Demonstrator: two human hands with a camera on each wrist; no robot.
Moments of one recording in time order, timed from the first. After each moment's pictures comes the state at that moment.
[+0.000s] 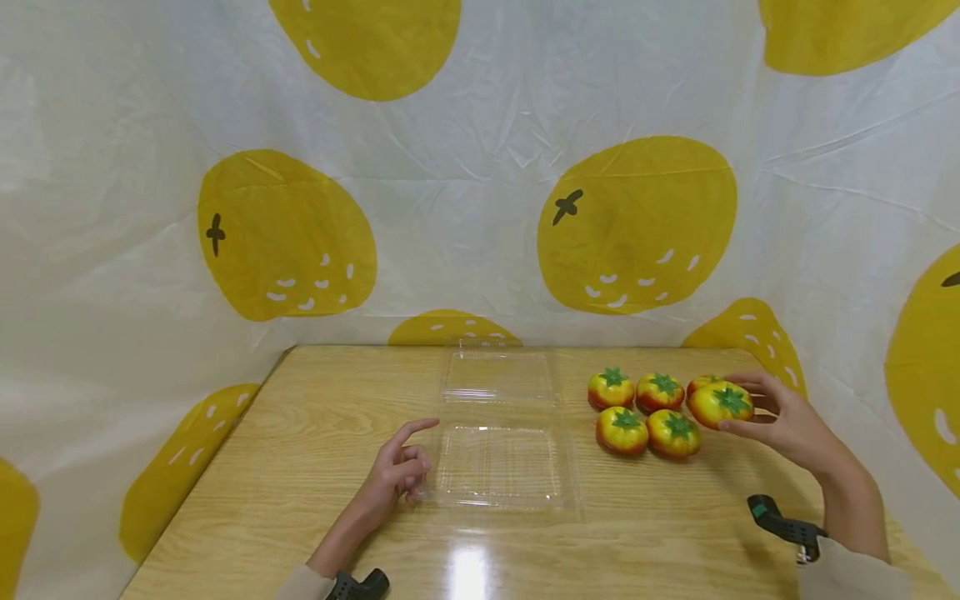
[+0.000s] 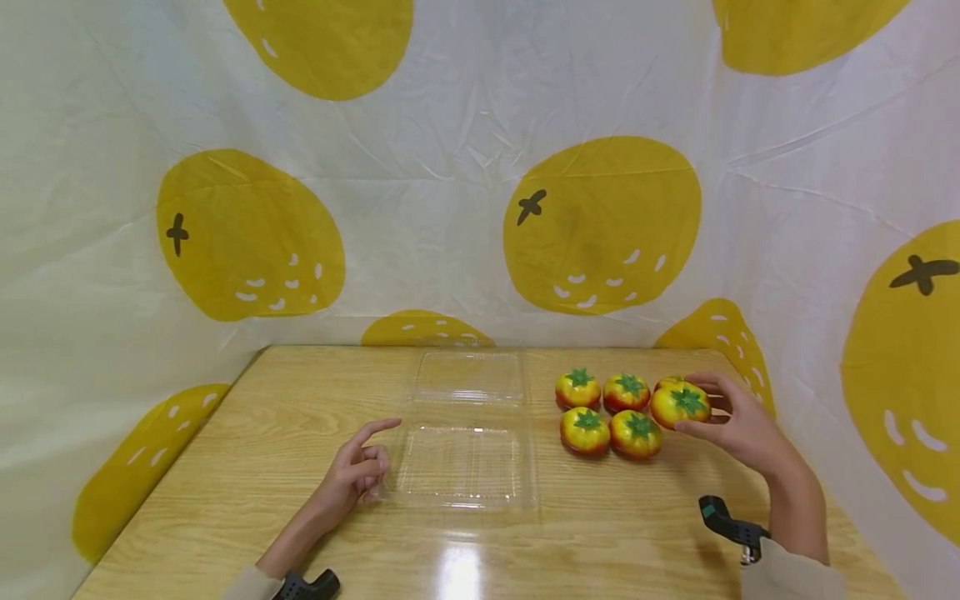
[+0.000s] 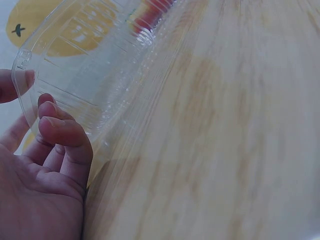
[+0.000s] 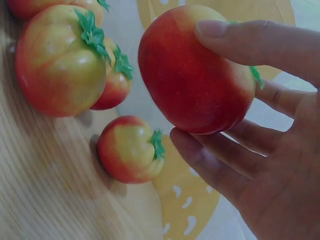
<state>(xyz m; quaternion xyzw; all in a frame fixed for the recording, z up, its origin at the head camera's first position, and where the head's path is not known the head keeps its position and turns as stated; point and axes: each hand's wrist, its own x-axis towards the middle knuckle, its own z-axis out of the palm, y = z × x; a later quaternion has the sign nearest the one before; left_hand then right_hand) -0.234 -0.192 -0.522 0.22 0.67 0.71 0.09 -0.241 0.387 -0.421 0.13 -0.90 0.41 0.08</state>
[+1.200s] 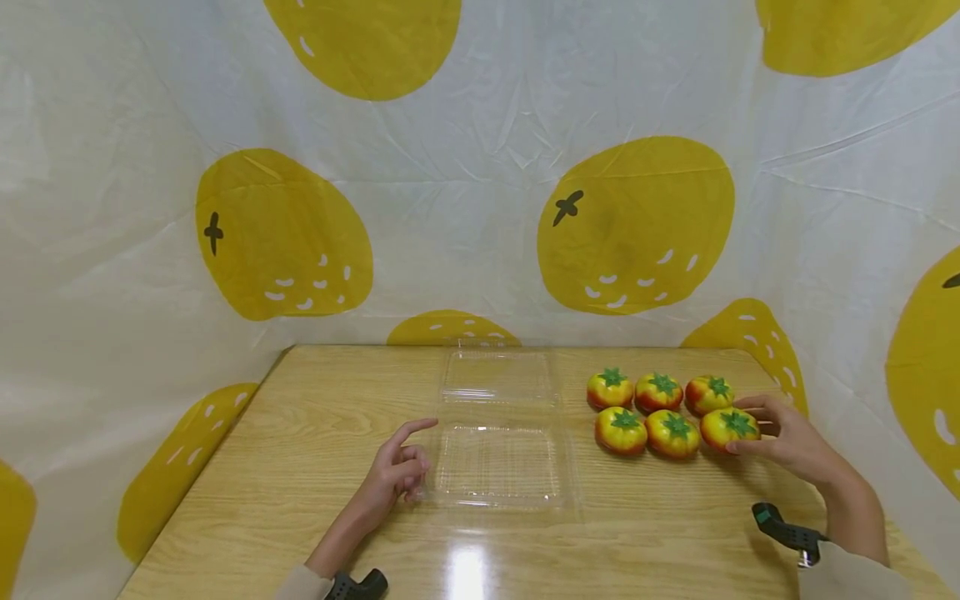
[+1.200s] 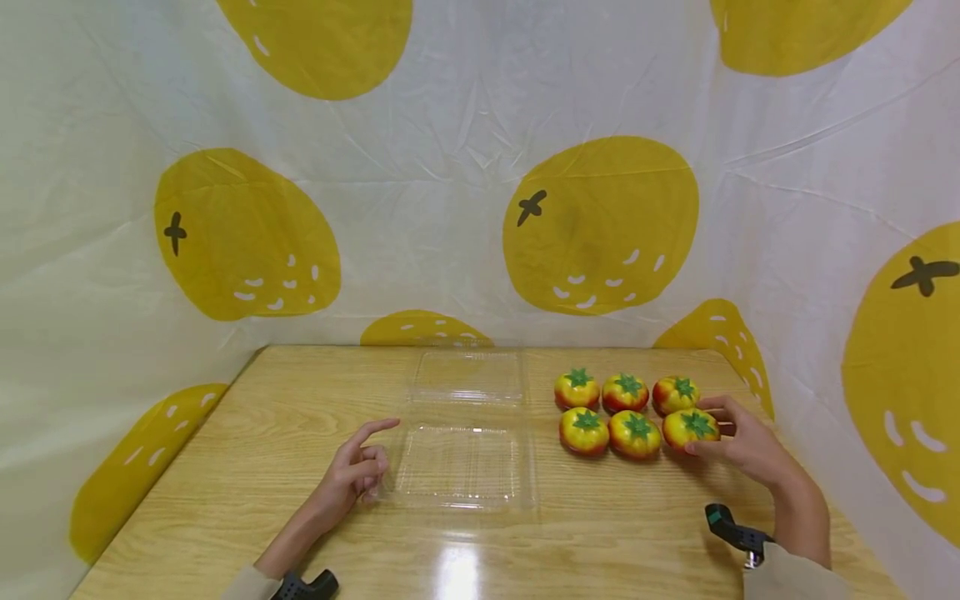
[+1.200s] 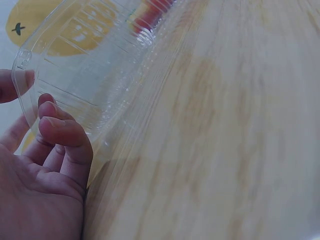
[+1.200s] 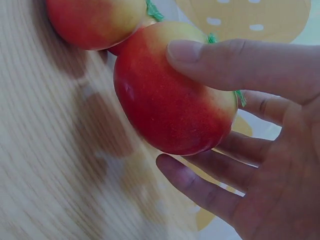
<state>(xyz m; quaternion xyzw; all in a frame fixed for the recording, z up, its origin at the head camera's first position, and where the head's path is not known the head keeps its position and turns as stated) -0.233 -0.191 -0.519 0.21 0.66 0.71 0.09 -0.248 0.413 -0.455 0.09 -0.93 0.35 0.03</state>
